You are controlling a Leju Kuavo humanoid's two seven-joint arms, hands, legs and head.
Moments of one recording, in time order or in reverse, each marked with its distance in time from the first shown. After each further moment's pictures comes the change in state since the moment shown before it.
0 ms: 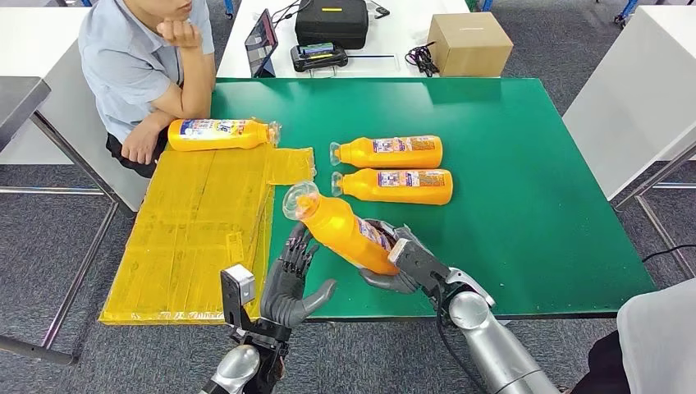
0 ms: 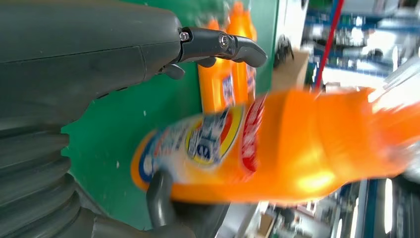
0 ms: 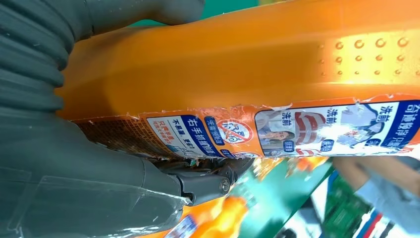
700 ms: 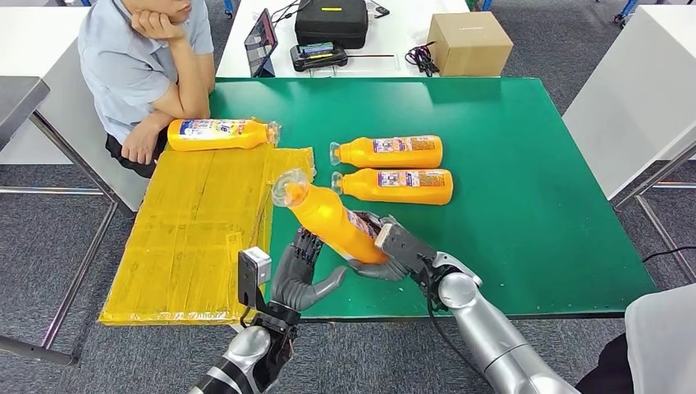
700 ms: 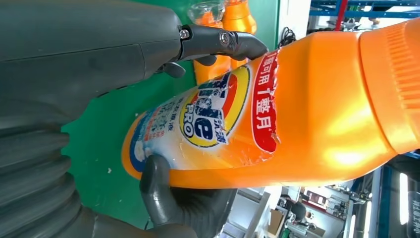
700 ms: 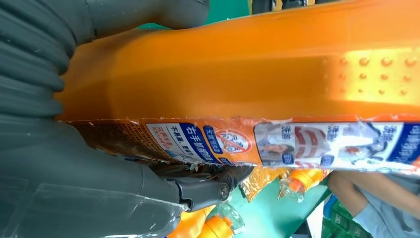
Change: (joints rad) left arm -0.116 -0.035 -0.014 0.149 0.011 -0.004 -0.014; right arm -0.118 0.022 0.069 0.129 -0.033 0.053 0.000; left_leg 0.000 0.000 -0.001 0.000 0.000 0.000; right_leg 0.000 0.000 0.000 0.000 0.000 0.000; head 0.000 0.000
